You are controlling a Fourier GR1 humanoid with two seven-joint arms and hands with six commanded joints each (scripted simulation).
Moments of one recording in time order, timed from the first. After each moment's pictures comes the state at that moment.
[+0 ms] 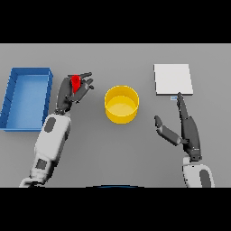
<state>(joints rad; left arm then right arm) -0.55 -0.01 0.06 -0.91 -0.11 0.13 -0.20 0.10 -0.05 0.11 -1.69 0.25 -0.08 -0.08</state>
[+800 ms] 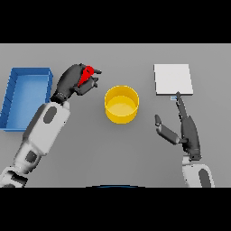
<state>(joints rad) -0.65 0.19 -0.26 -1.07 -0.37 0.07 0.11 0.09 -0.06 0.13 -1.70 0.28 -0.08 -0.05</state>
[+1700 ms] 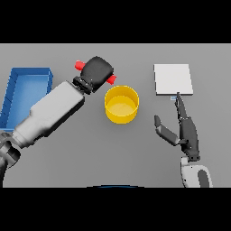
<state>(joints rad) -1.00 0.31 -0.79 -0.91 -0.86 -0.17 0.14 0.10 -0.03 0.12 -1.70 0.24 -0.08 -0.08</state>
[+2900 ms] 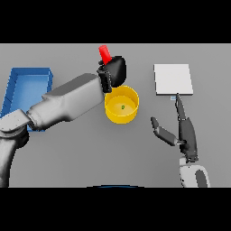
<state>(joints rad) -1.32 0.25 -1.27 -0.72 -1.16 -0.29 -0.07 0.10 -0.02 0.13 -1.67 0.29 -0.12 -0.09</state>
